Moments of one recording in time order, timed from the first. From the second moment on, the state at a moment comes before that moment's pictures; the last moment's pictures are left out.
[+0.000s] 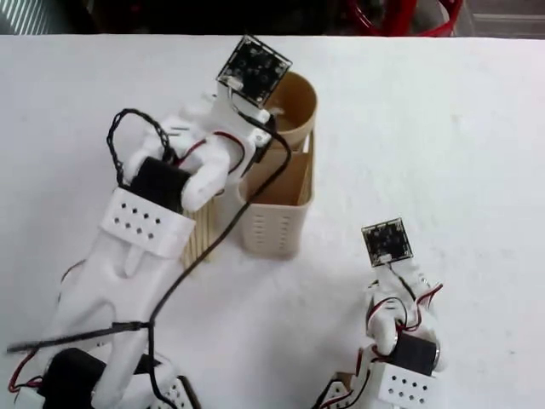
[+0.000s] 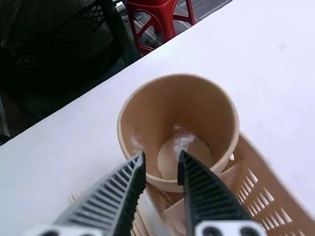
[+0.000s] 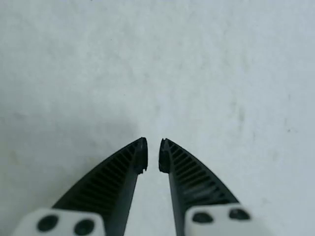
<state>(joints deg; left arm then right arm) 18.9 -21.0 8.9 55.1 -13.2 13.1 -102.5 96.4 66.0 34.2</state>
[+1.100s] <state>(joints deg) -5.4 -3.0 35.9 45.0 -9.5 13.1 -102.5 96.4 66.0 34.2</state>
